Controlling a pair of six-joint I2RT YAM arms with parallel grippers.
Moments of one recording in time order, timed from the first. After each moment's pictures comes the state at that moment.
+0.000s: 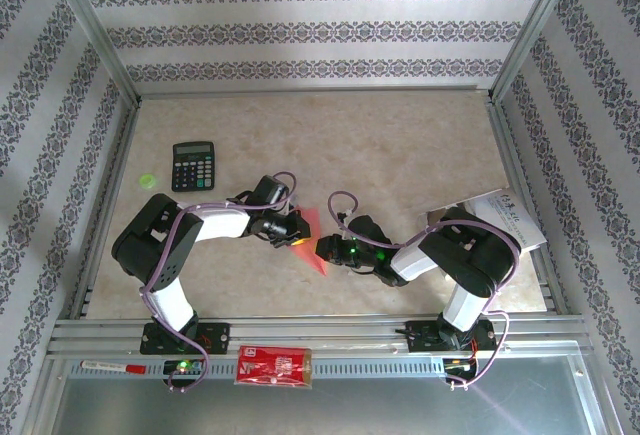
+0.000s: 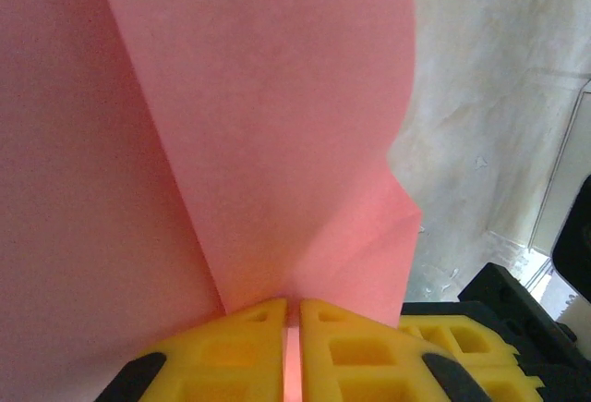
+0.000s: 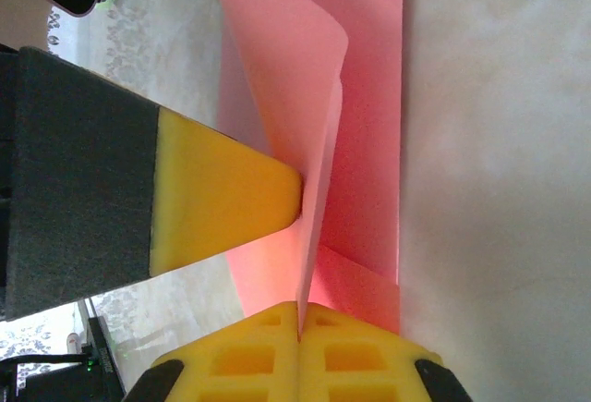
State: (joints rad) left arm -0.53 1.74 0.79 -0.07 0.57 -0.86; right arm 0.81 1.72 0.38 0.77 -0.31 1.07
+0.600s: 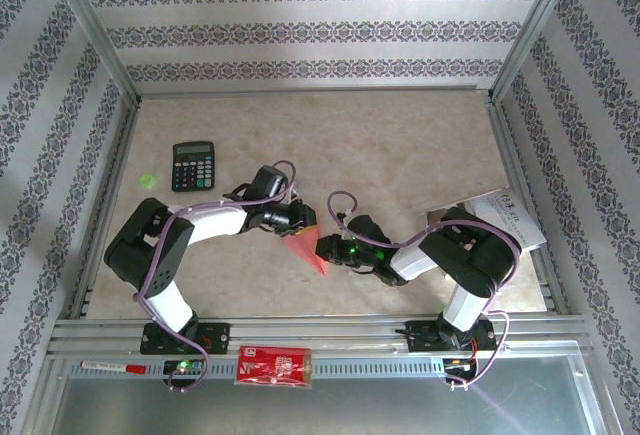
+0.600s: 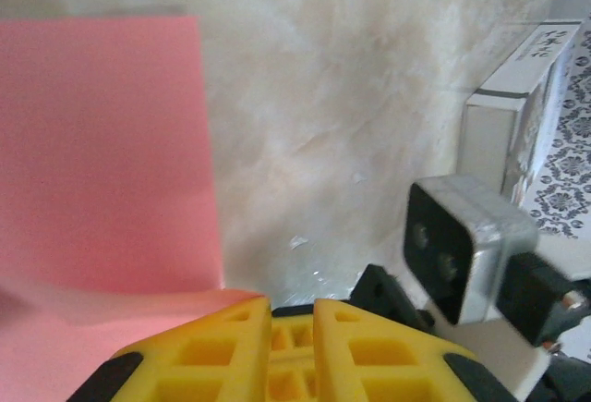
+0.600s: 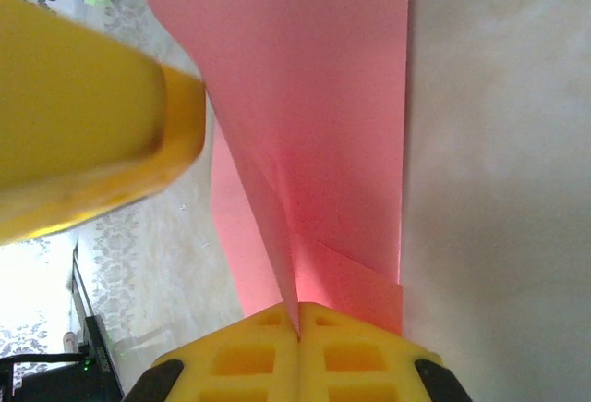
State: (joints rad) left arm -0.53 1.70 0.84 -0.02 0.61 -0.89; right arm 0.81 1.72 0.39 0.75 -0.31 1.06
